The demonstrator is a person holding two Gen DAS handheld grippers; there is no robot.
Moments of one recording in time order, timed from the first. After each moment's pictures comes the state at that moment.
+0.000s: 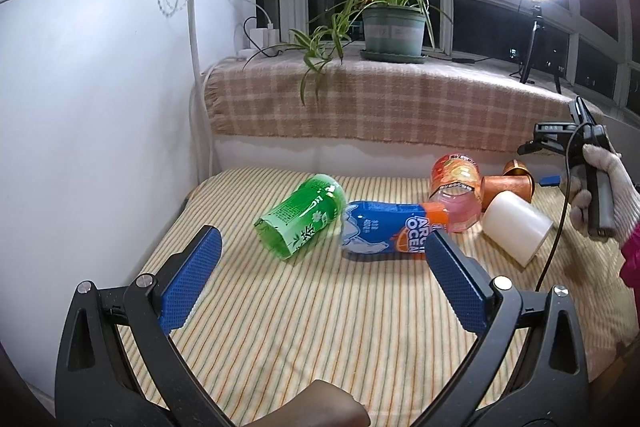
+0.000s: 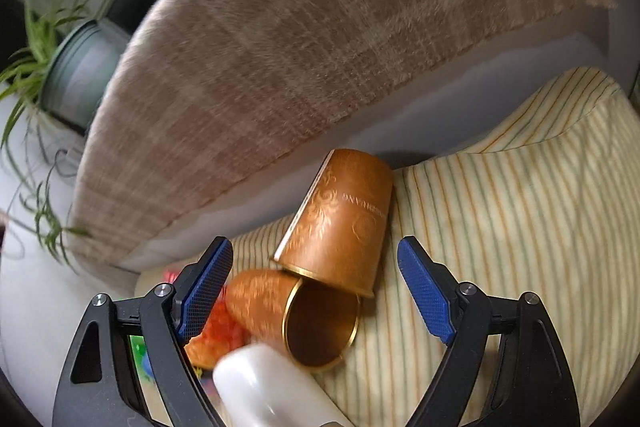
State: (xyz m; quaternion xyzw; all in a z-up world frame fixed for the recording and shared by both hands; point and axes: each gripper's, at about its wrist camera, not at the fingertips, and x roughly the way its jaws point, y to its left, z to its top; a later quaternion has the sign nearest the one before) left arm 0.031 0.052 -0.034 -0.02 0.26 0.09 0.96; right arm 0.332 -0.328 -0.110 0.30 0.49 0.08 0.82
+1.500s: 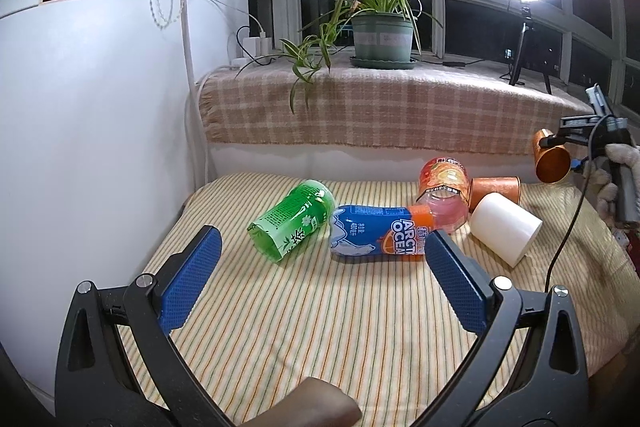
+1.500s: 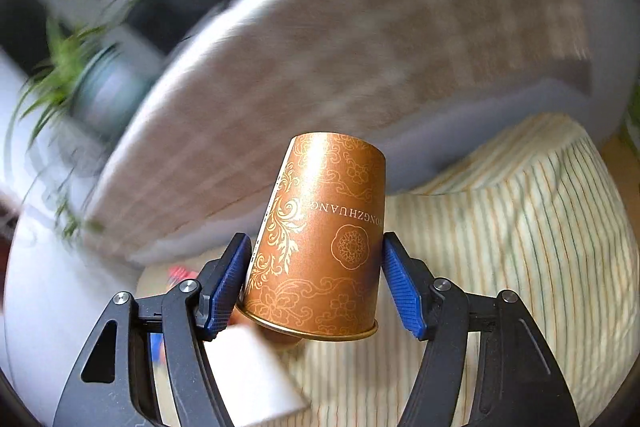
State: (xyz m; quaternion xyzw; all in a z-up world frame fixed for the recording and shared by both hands) left arm 0.022 0.037 -0.024 -0.01 0.25 0.08 0.96; right arm 0.308 -0.399 -0.048 0.26 0.46 0.13 0.84
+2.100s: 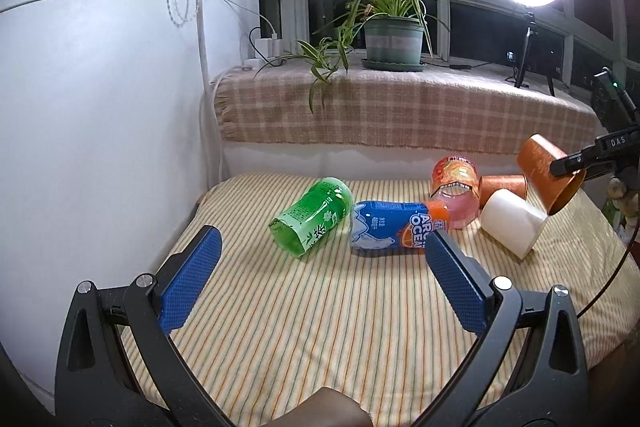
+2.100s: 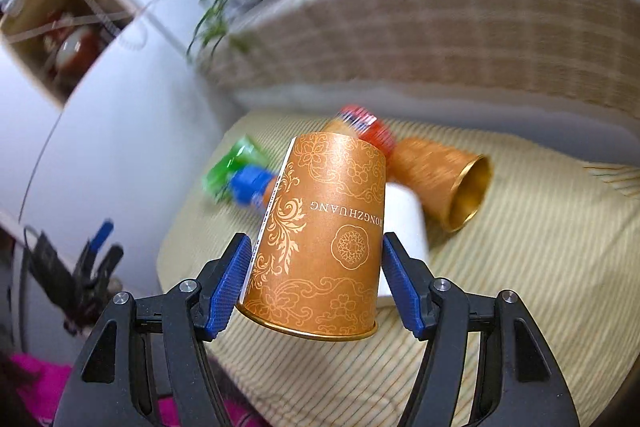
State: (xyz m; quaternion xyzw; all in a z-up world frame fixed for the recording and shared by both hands) left arm 0.005 0.060 -0.024 0.00 0.24 0.08 0.97; right arm 0.241 -0.278 -0.037 0.09 0.50 0.39 0.77
